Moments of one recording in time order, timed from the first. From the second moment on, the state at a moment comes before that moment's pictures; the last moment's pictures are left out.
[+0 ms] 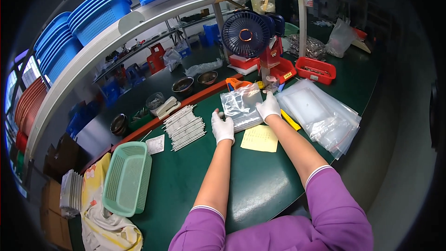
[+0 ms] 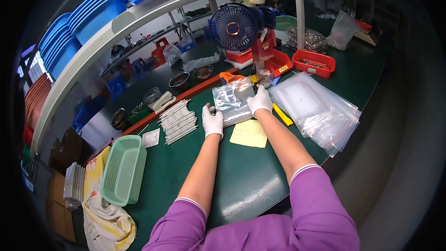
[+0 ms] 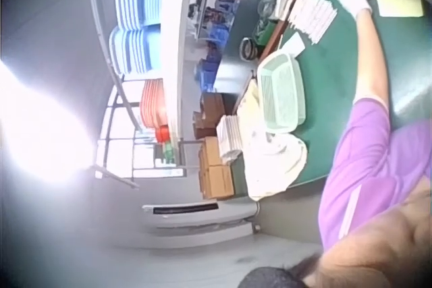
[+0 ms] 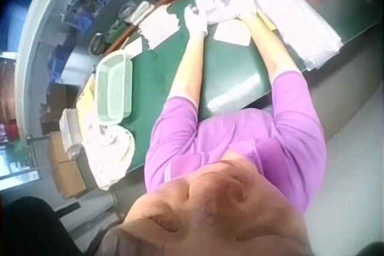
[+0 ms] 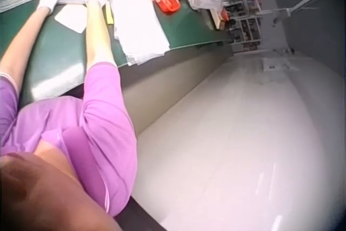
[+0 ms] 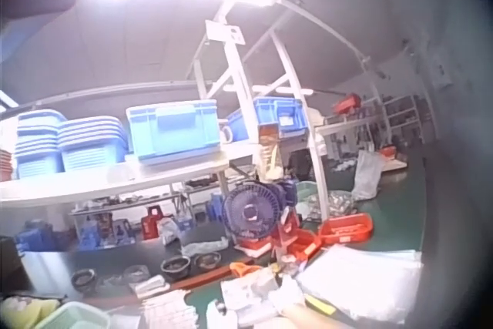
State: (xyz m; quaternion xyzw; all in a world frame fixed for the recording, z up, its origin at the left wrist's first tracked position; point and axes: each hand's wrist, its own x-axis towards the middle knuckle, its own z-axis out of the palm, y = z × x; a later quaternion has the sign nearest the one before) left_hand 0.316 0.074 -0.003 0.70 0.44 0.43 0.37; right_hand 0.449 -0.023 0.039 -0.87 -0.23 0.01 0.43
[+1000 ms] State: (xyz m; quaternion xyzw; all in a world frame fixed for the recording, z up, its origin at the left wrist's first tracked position) left_hand 0.108 0.086 0.000 0.83 0.44 0.33 0.03; right_hand 0.252 0.077 0.031 -0.71 -0.66 -0.11 0.21
